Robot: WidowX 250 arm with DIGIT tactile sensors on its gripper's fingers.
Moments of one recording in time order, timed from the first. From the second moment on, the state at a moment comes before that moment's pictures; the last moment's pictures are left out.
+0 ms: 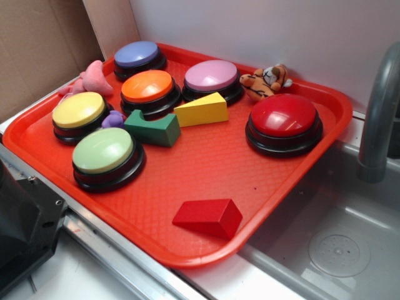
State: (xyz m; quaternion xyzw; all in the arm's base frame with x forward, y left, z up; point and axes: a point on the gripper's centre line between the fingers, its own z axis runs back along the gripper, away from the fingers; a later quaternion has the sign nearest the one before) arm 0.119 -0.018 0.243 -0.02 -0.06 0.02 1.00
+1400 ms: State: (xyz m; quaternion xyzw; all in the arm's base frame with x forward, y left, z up) arm 0.202 -0.013 0.108 0.02 -0.05 -0.08 1.00
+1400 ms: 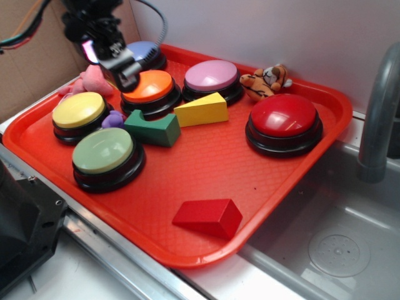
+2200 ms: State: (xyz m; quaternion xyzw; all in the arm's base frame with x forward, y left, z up) arm 0.224 -0.033 0.024 -0.01 0.01 -0.13 0.99
